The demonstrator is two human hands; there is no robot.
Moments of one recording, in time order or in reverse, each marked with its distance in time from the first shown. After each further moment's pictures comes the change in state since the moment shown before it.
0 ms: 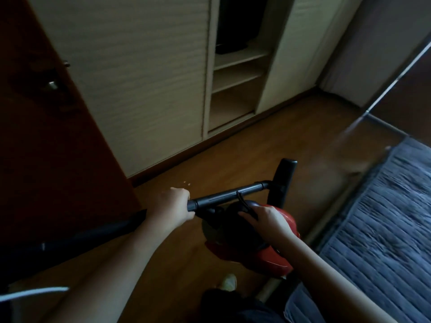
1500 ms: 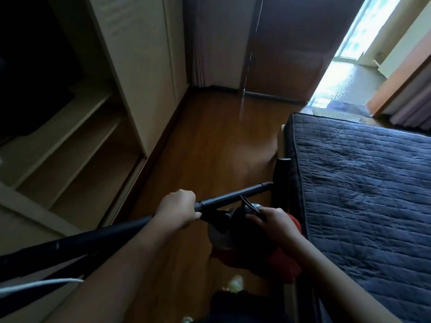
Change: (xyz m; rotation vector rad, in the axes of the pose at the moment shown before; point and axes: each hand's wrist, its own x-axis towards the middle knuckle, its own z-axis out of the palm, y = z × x) left_hand 0.595 0.422 -0.125 0.304 -0.175 0.666; right_hand 0.369 0.352 -0.222 0.290 0.311 0.690
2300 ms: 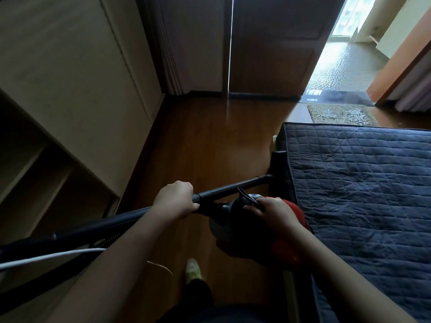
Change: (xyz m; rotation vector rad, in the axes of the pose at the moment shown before) left_hand 0.350 0.118 -0.140 0.074 -0.039 0.054; right_hand 0.330 0.086 -0.144 0.005 -0.029 0.026
